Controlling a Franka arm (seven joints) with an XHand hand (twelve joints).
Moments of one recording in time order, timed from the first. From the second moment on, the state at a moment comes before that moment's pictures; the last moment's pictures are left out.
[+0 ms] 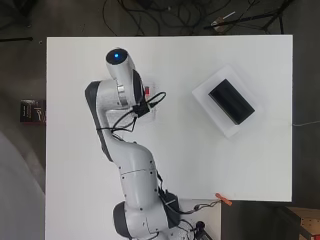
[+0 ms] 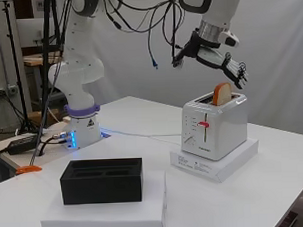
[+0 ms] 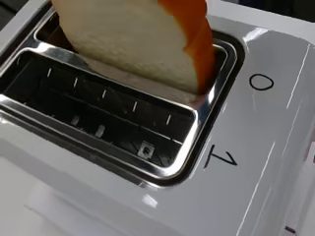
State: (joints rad) arm 0.06 0.28 0.16 -1.52 -0.05 1.44 -1.15
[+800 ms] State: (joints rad) arm -0.01 0.18 -0.13 -1.84 0.03 1.78 -1.03
